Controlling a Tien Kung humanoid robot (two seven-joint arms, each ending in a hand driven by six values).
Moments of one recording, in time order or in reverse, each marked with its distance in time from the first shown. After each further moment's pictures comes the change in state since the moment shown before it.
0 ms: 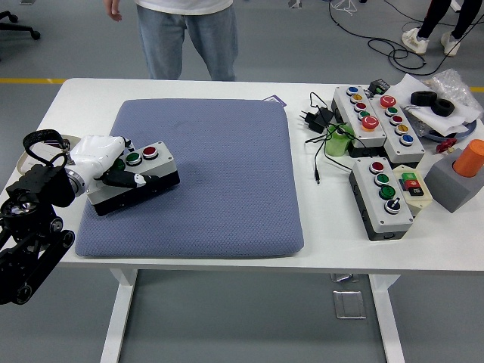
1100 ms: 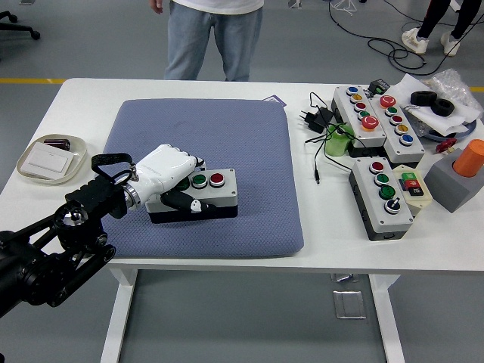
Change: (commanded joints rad) left arm -0.118 -0.050 0.308 0.087 0.000 0.181 -0.183; right arm 0.007 -0.004 -0.052 0.000 0.039 -0.009 0.007
